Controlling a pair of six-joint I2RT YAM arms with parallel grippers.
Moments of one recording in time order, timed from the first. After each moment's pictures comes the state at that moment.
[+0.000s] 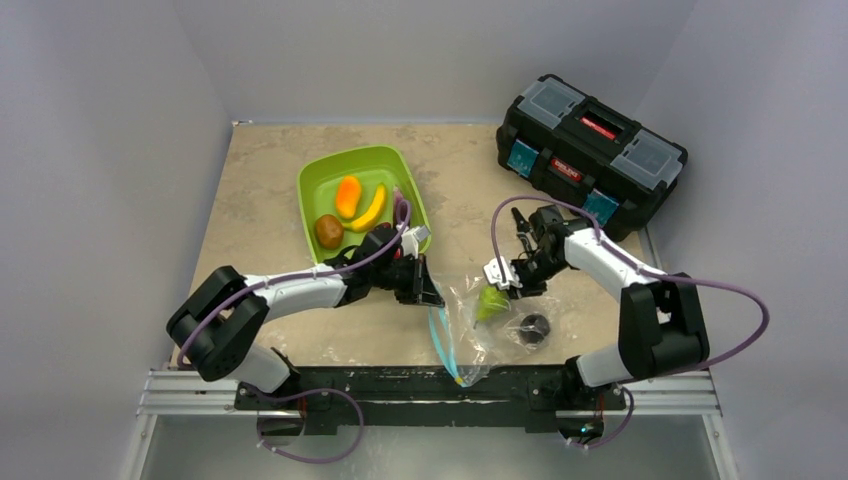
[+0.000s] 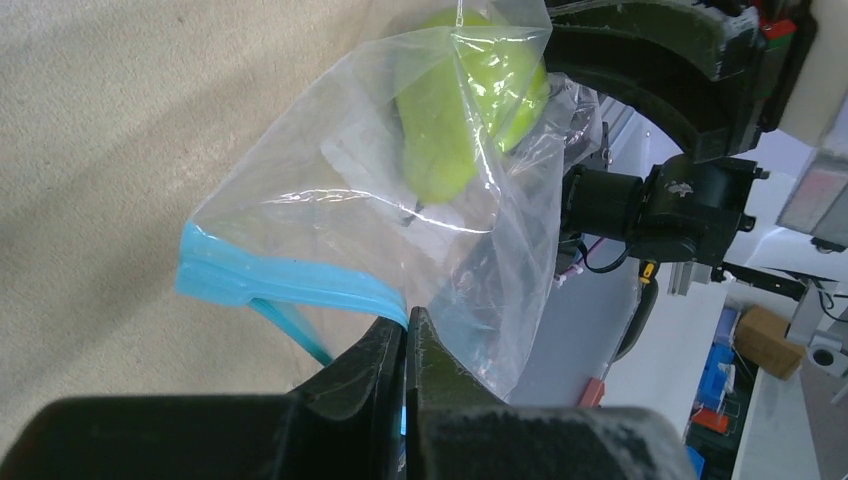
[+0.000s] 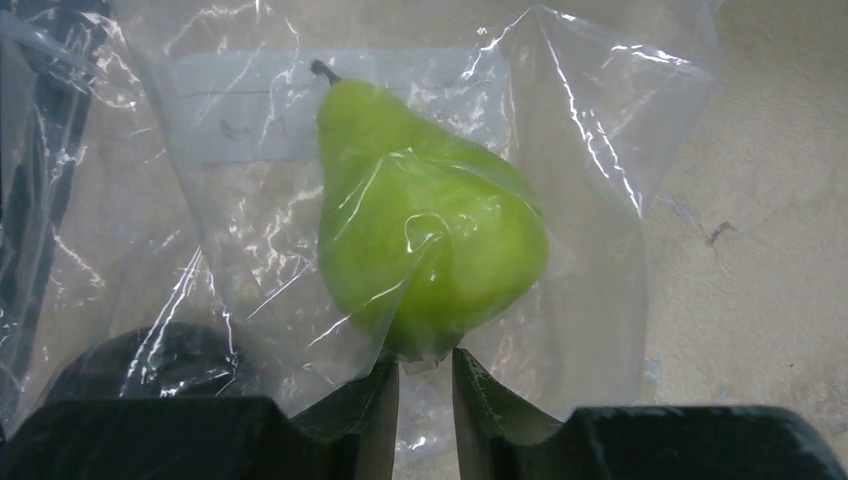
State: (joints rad) left arm -0.76 1.49 0.69 0.12 0.52 -0.83; right arm 0.26 1.45 0.86 -0.93 -0.58 -1.65
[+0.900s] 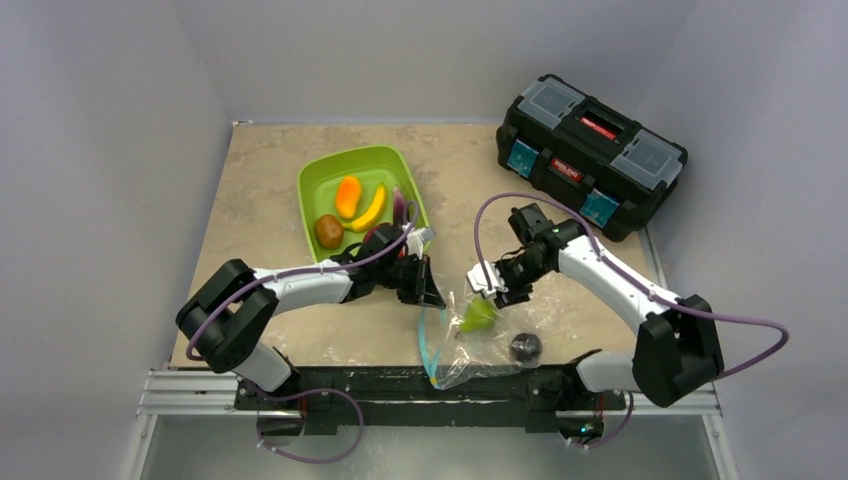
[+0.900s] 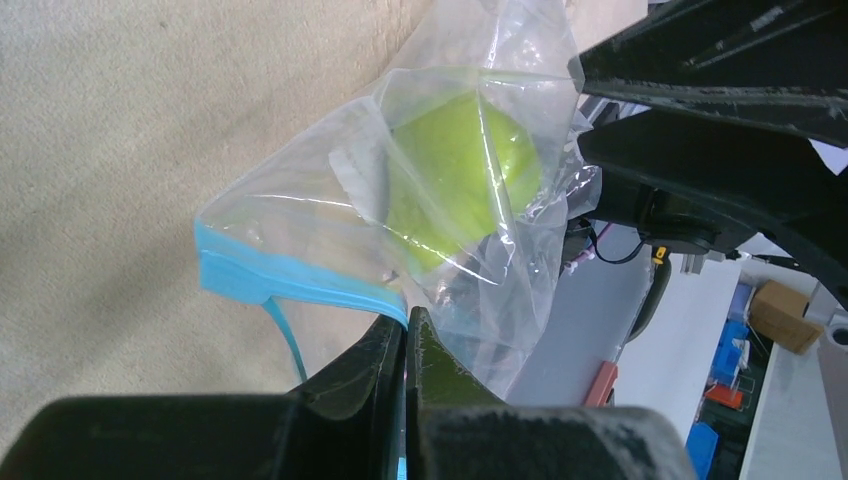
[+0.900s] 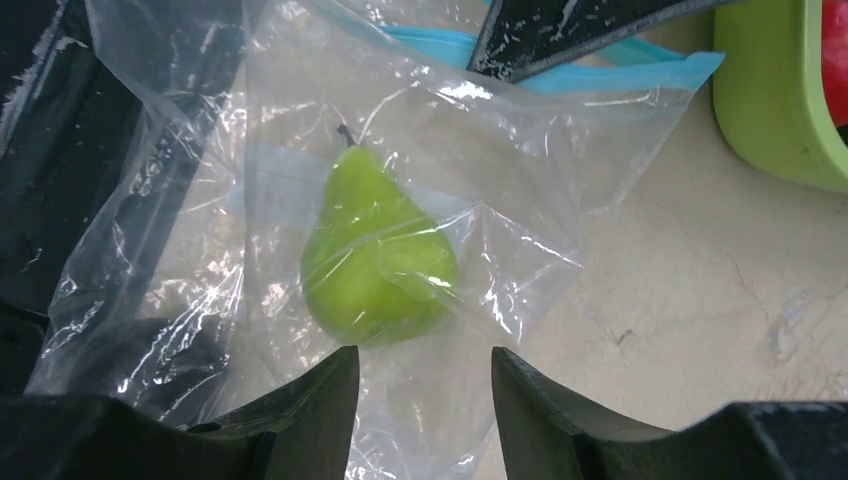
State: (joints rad) left arm -0.76 1.54 0.72 0.10 0.56 -0.77; right arm 0.45 1.32 0.94 -1.00 -0.60 -1.51
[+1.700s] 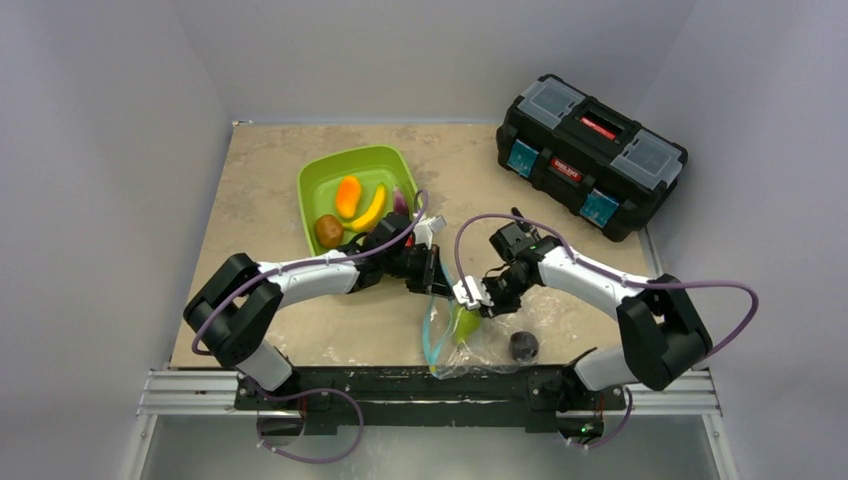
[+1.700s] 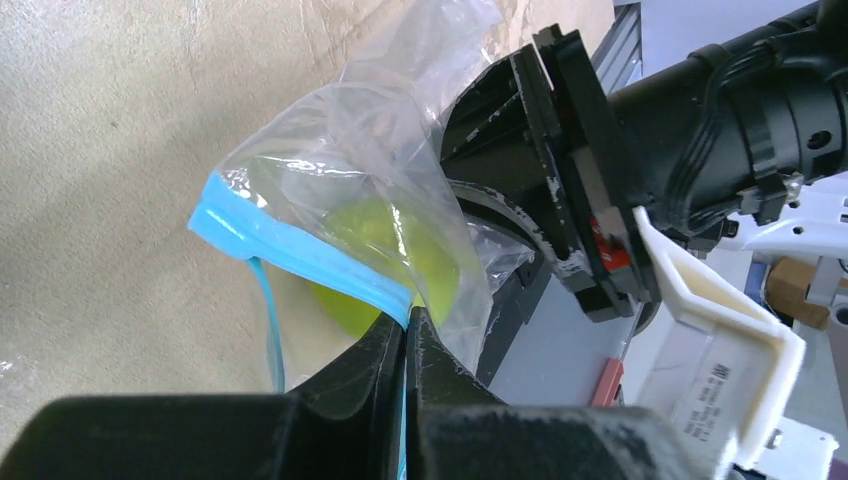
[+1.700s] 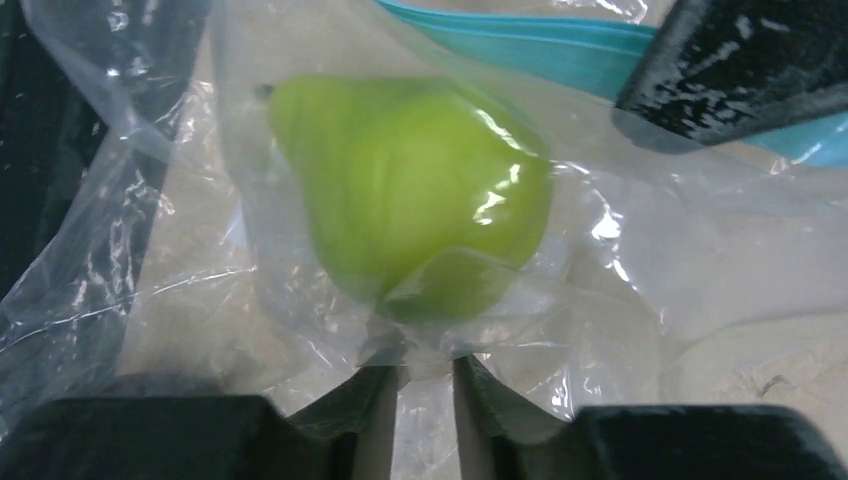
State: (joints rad) left arm -0.76 1.58 0.83 0.08 0.59 -0.72; right arm 0.55 1.41 0.79 -0.79 -0.54 -1.34
